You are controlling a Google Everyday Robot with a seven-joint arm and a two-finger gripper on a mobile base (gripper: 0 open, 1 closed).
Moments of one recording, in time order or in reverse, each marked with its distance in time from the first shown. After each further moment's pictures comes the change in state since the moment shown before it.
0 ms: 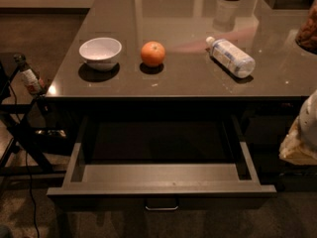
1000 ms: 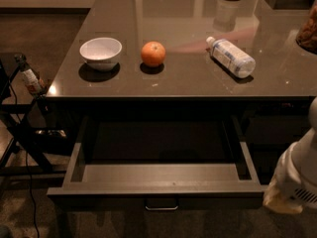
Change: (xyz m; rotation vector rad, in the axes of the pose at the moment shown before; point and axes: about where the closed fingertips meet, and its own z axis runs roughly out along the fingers) arm 0.014 0.067 0.081 -0.154 0.030 0.055
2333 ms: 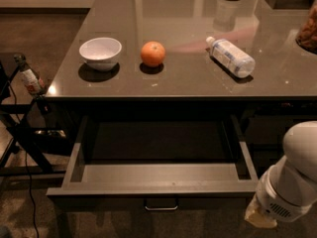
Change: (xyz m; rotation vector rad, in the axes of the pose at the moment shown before) arm -0.003 0.016 0.081 -0.113 -0.039 0.082
